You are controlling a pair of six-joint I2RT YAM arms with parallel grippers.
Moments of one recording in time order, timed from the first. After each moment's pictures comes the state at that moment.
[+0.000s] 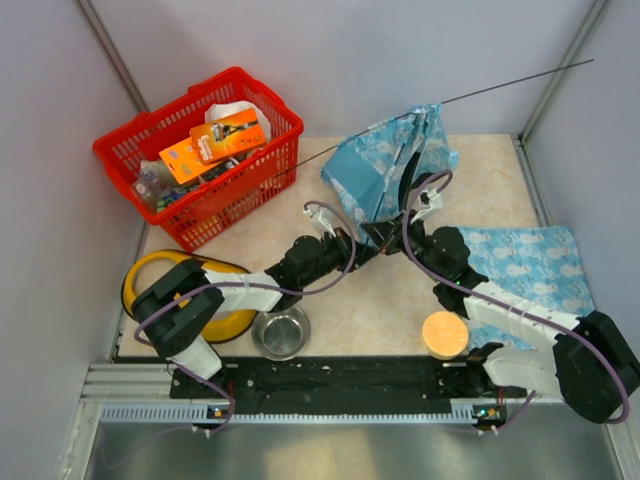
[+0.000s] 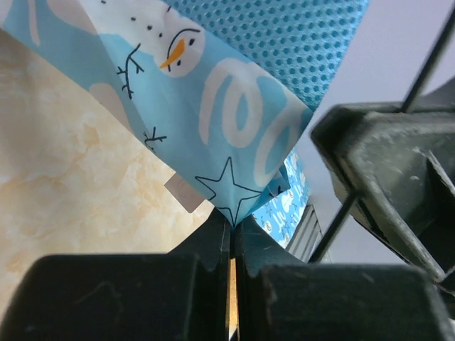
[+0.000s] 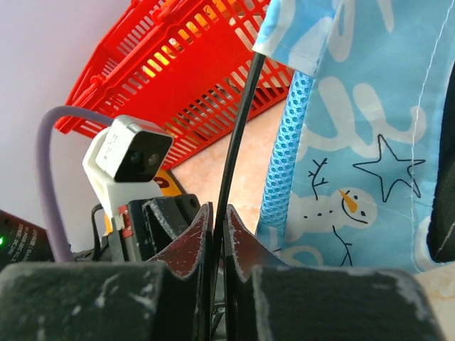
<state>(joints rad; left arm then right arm) -0.87 1.61 0.66 0.84 0.06 -0.99 0.61 1.14 0.50 0.66 -0.07 0.68</state>
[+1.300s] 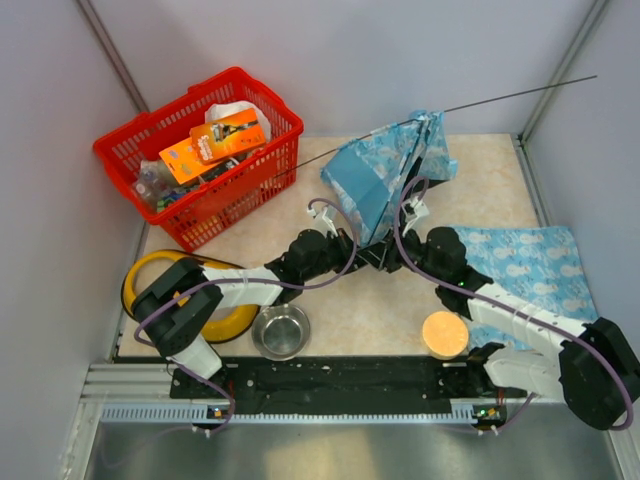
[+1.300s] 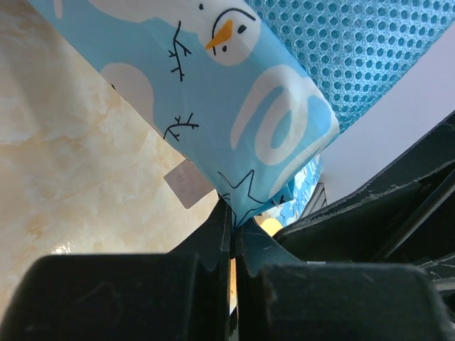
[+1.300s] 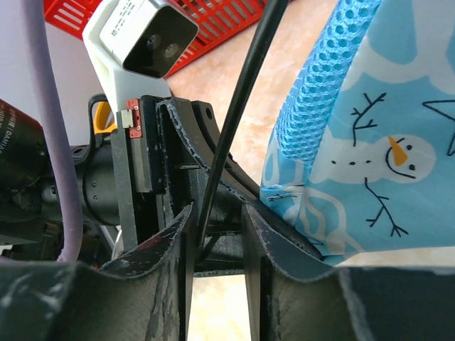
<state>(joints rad) -0.84 1.61 0.71 0.65 0.15 -1.04 0.61 1.09 0.50 0.39 -0.28 0.59</state>
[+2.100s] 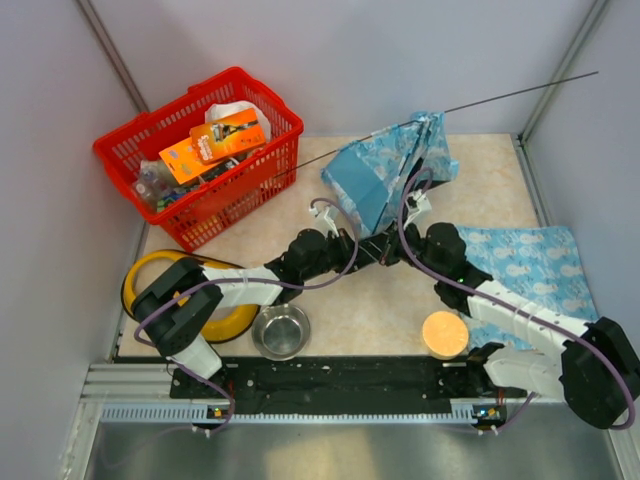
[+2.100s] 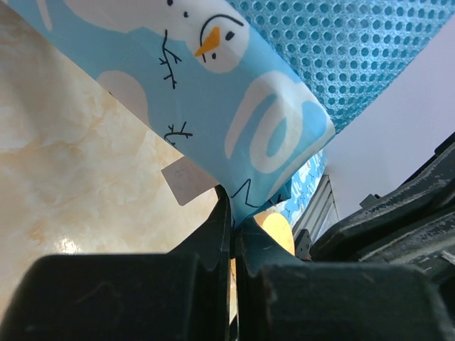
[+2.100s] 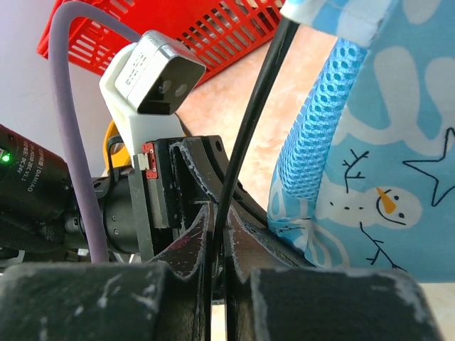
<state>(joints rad) -0.84 1.61 0.71 0.65 0.17 -0.99 0.62 1.11 0.54 0.40 -0.23 0.63</state>
